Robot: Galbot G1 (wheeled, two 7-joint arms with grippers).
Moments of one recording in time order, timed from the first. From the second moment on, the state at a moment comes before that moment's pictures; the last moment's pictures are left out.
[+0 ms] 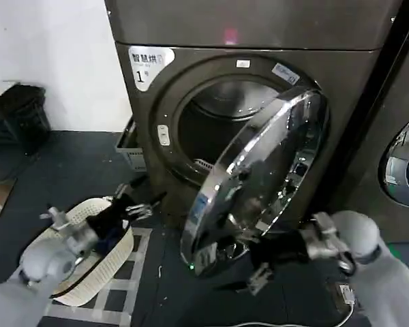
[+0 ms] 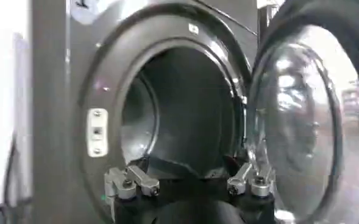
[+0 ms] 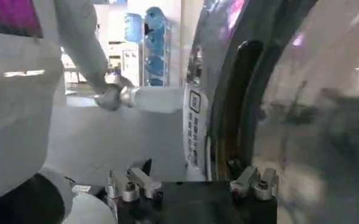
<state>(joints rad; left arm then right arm) 1.01 -0.75 -0.27 -1.82 -0.83 -0.05 0.49 -1.01 0.93 0.58 1.90 0.50 -0.23 -1.46</state>
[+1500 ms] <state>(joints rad) 0.20 -1.05 0.62 -1.63 -0.90 -0.08 0.56 -1.50 1.05 2.07 1.88 0.38 -0.31 -0.04</state>
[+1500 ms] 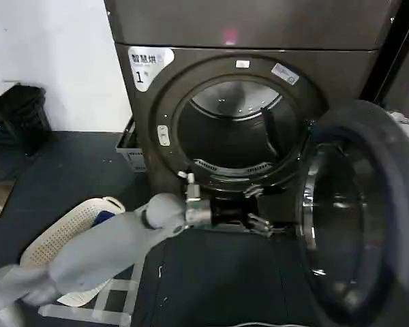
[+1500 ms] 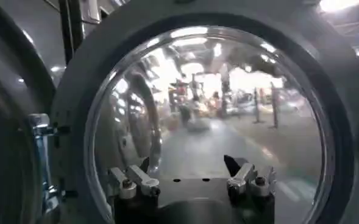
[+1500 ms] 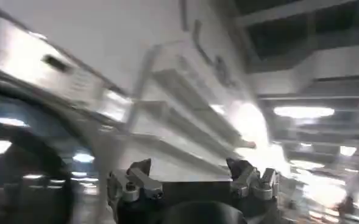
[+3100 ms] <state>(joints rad) 0.05 -1.32 0.70 -1.42 -0.85 -0.24 0.27 -1.56 0.97 2.30 1.84 0.45 -0.46 -0.06</state>
